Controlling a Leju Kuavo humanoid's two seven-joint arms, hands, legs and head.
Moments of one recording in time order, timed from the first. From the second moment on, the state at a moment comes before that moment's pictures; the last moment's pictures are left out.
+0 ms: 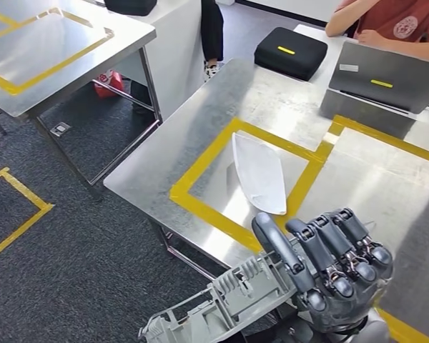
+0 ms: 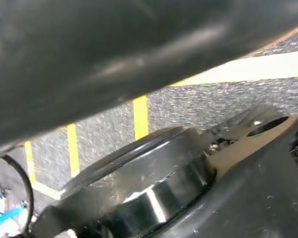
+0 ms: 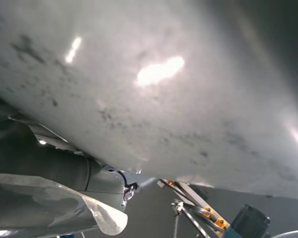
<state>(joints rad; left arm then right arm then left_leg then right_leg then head) -0.09 -0.07 -0.68 -0.18 0.21 0.19 -0.04 0.04 0.16 0.42 -2.26 1.57 -0.69 -0.36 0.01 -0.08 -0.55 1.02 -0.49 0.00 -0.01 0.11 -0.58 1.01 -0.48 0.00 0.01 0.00</state>
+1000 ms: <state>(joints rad) -0.09 -0.09 -0.68 -0.18 0.21 0.21 -0.03 0.04 0.16 0.42 -2.26 1.57 -0.69 -0.37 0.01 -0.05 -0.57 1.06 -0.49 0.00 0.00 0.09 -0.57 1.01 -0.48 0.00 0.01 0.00</state>
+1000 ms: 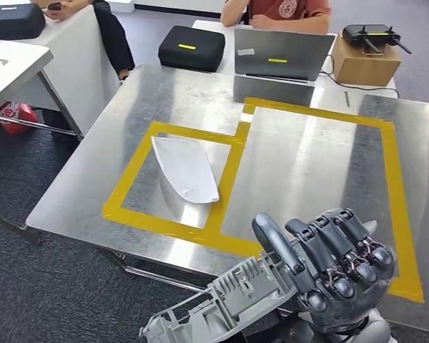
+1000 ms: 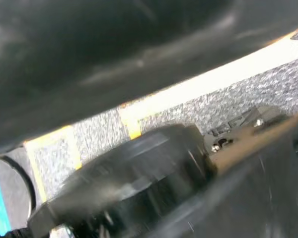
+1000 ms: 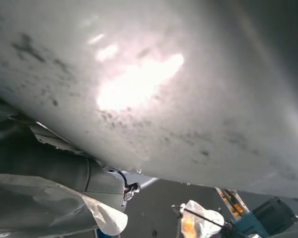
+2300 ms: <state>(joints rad) -0.09 -0.11 -0.68 -0.18 0.20 0.23 -0.03 0.03 0.17 0.40 -2.27 1.57 -0.69 -0.39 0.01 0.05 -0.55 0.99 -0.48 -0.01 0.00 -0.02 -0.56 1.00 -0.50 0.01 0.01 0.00</state>
